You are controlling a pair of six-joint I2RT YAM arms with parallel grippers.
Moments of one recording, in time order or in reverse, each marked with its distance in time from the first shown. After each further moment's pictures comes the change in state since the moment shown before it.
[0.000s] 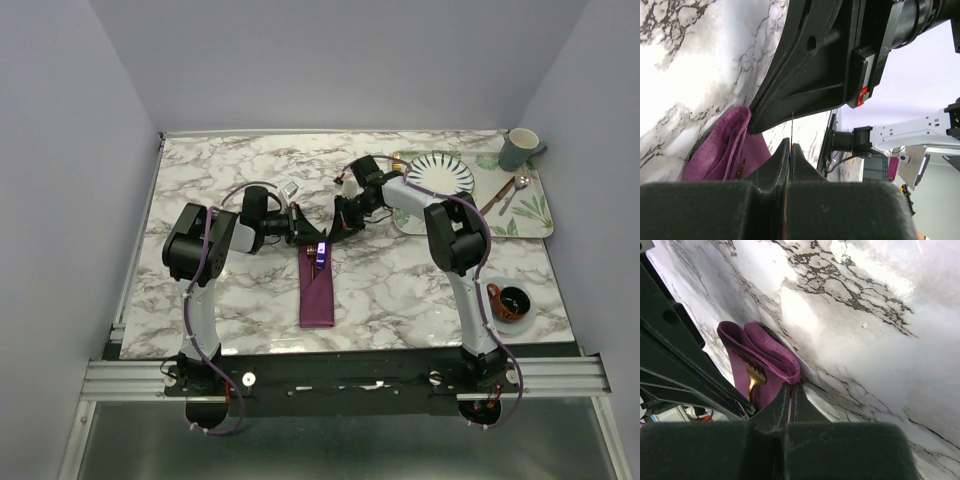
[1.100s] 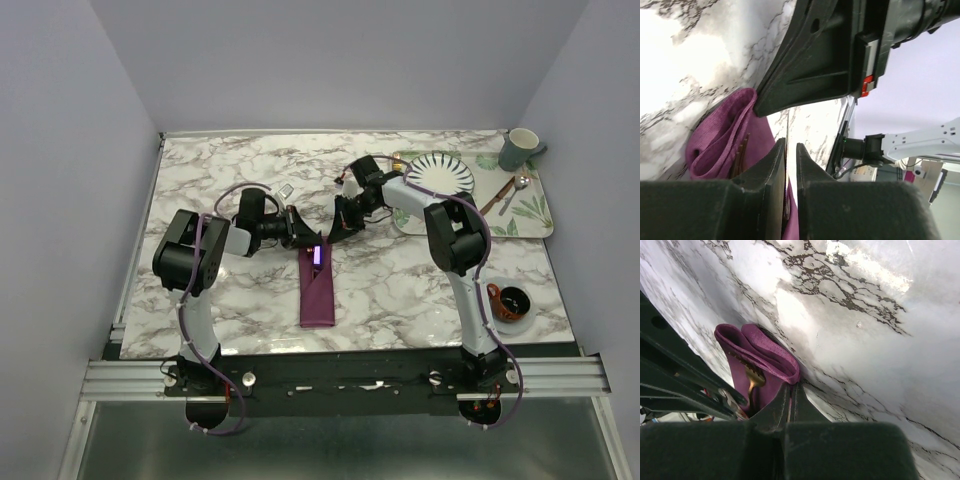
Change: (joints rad) left arm 0.000 -0.103 -0.085 -0.061 -0.095 0.060; right arm 0.000 0.000 0.000 0.000 0.014 0.016
